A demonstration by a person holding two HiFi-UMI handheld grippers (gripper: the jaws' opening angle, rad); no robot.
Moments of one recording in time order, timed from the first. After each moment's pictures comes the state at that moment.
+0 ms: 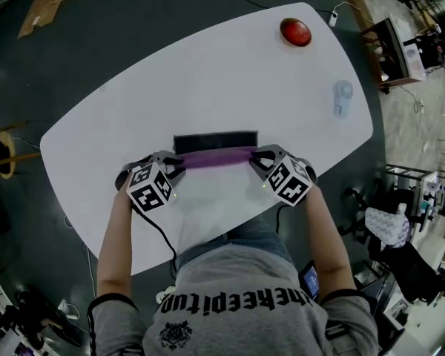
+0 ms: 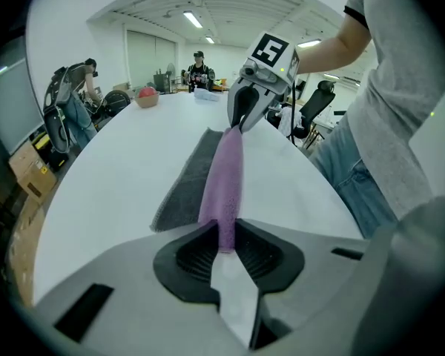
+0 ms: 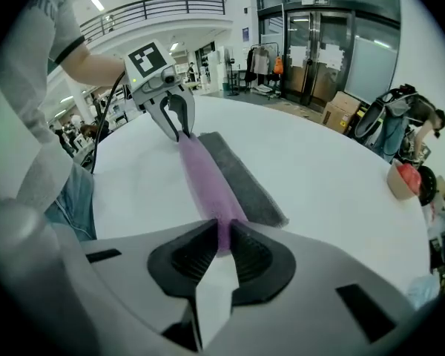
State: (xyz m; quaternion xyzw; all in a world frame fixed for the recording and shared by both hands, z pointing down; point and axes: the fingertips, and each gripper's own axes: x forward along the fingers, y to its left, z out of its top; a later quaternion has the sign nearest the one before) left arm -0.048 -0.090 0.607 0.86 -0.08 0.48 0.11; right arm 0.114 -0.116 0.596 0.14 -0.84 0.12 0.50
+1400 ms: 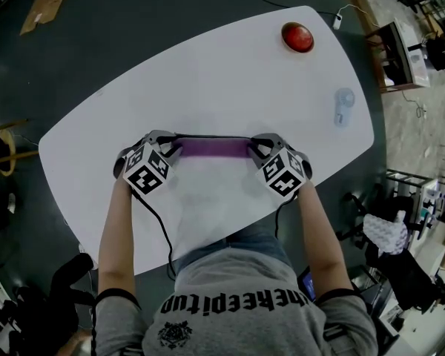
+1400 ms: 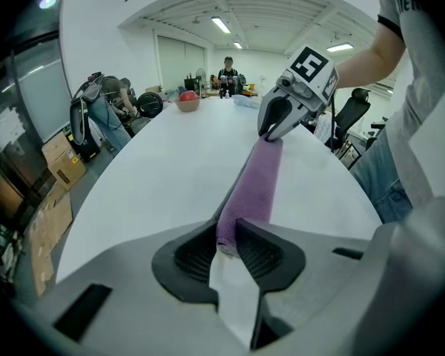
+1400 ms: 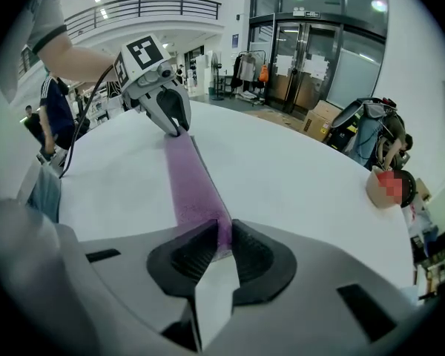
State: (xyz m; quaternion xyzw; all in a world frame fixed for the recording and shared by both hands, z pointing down) left arm -0.054 -0.182 0.608 0.85 -0.19 0.47 0.12; right arm 0.118 -0.186 0.603 0.21 -0.84 0.09 0.49
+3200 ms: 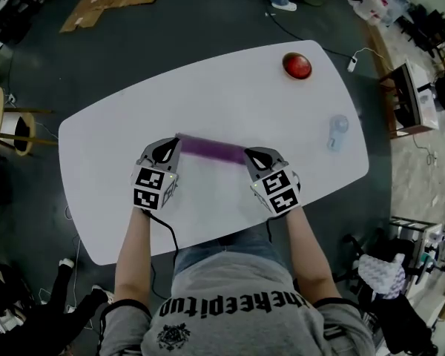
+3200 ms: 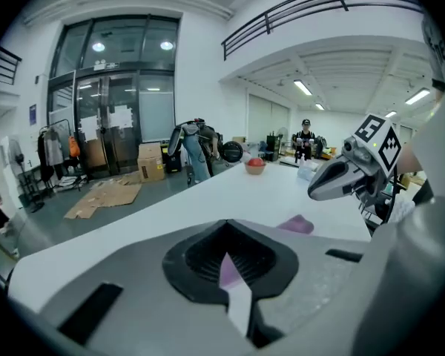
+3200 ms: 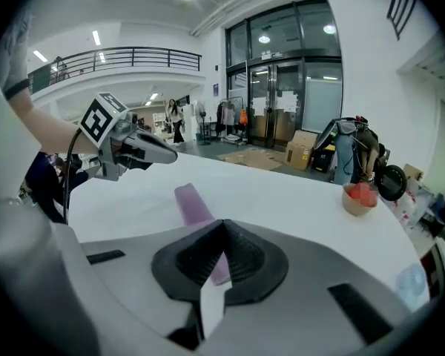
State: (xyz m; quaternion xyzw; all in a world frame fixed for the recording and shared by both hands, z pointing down) left arm -0.037 -0.170 0.507 0.80 -0.52 0.24 0.16; right arm 0.131 -0.172 0.525 0.28 -0.90 0.10 0.33
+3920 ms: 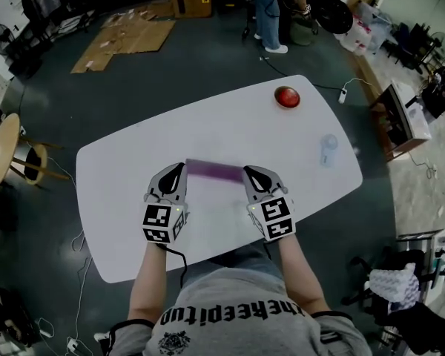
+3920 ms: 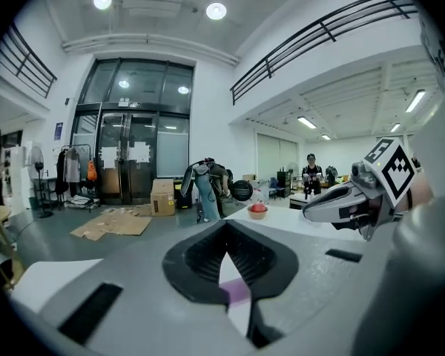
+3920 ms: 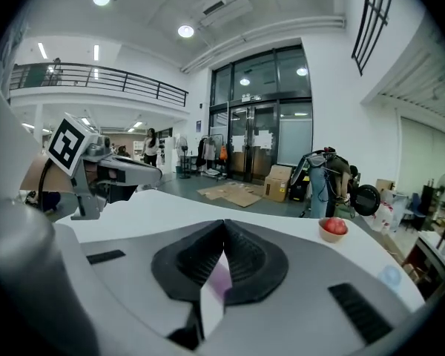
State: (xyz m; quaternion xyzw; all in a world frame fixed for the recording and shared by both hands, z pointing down) left arm -0.036 -0.109 0.390 0.80 -0.59 0.11 0.08; right arm 0.114 -0.129 0.416 0.38 -0.90 0.05 0.20
